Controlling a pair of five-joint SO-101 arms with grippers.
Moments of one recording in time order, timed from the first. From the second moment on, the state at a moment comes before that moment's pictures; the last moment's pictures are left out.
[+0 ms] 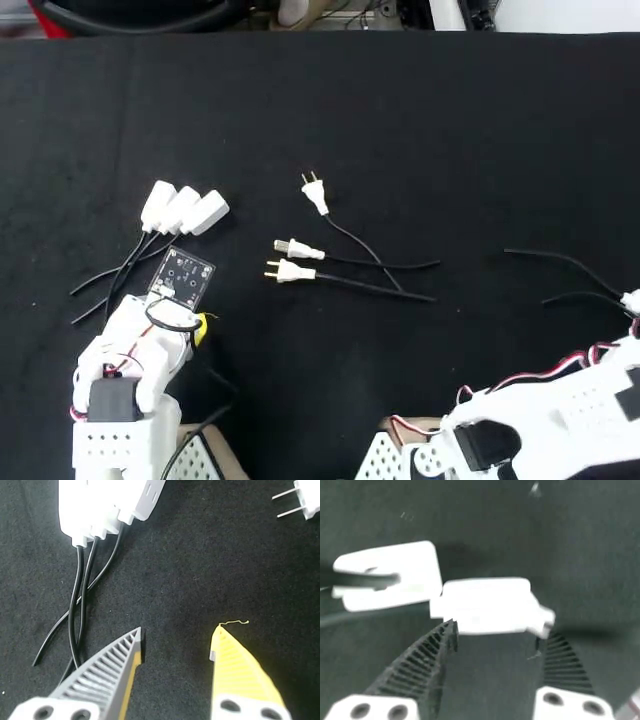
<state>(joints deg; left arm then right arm) -6.1 -103.9 92.1 69.1 -29.4 71.1 21.8 2.2 51.2 29.8</state>
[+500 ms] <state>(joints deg) -8.4 -103.9 92.1 69.1 -29.4 64.4 -2.6 2.2 90.5 25.4</state>
